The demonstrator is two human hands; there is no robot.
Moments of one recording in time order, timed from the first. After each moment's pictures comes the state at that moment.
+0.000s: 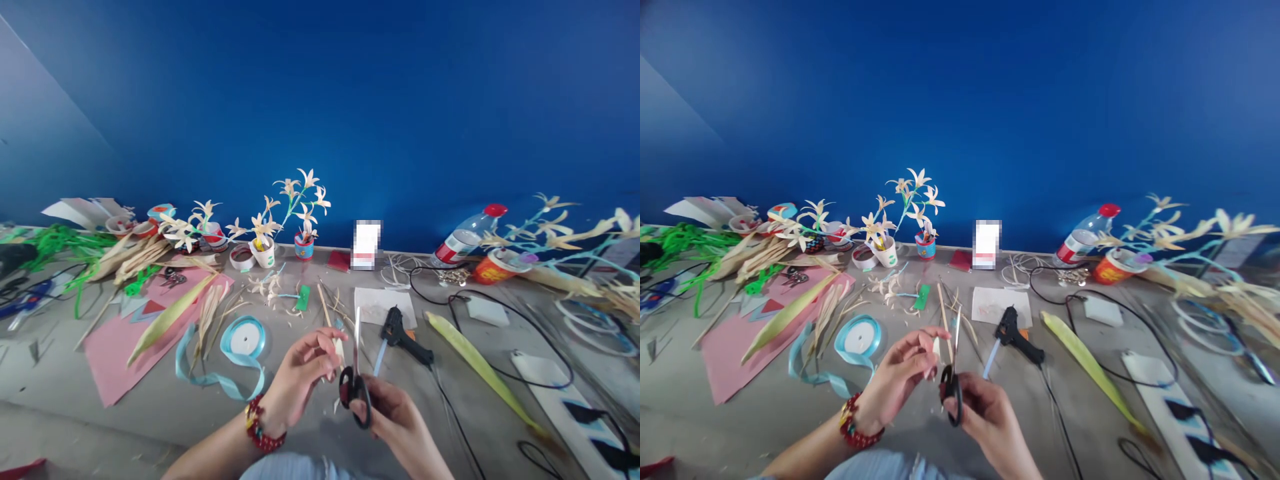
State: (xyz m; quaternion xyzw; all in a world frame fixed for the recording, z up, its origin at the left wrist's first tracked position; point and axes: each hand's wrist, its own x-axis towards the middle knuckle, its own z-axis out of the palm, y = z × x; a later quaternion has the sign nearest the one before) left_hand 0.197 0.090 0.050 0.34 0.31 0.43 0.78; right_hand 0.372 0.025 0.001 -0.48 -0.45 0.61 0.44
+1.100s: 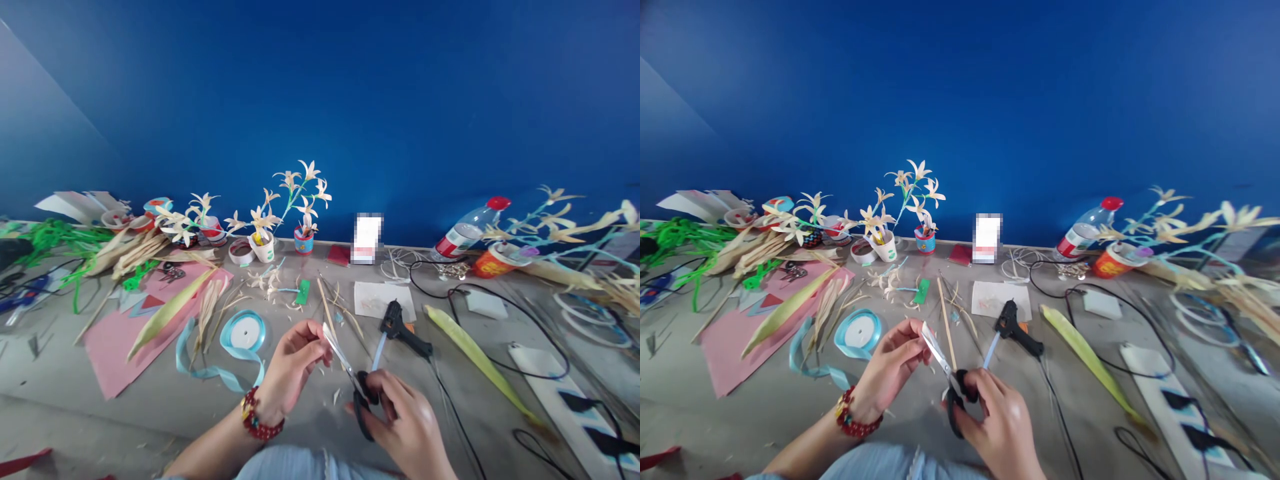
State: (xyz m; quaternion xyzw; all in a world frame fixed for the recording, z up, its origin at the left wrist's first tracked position) left_hand 0.191 0.094 0.042 0.29 0.29 0.47 0.78; right_hand 0.379 0.017 0.023 -0.58 -0.72 0.15 0.35
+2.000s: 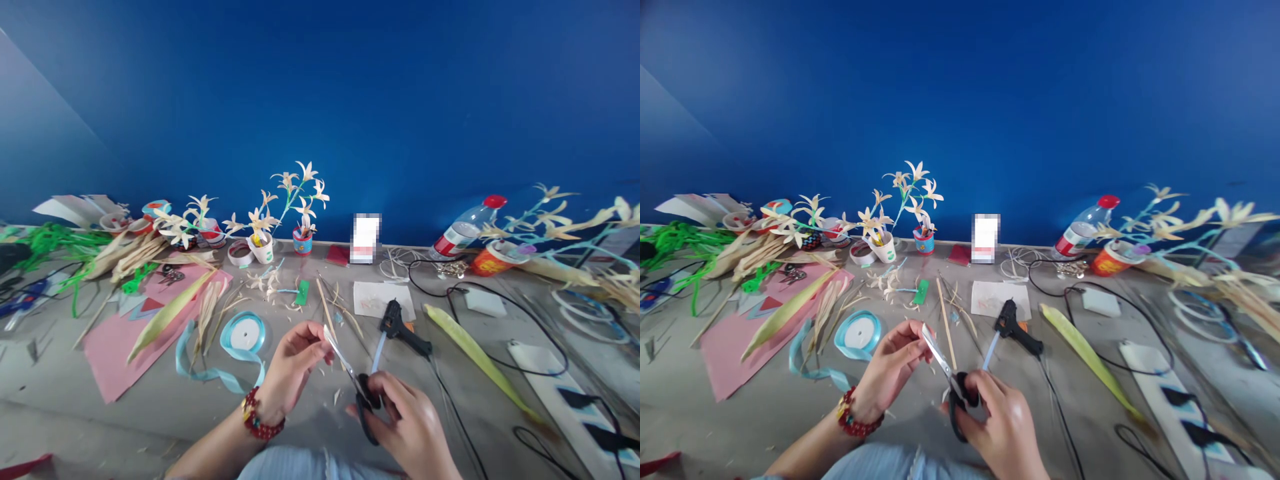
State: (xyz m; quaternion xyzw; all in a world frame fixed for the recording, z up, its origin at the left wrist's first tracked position) left_hand 0.193 0.094 0.045 0.31 0.30 0.47 0.77; right_hand 0.379 0.017 0.028 -0.58 -0.72 0.14 0.34
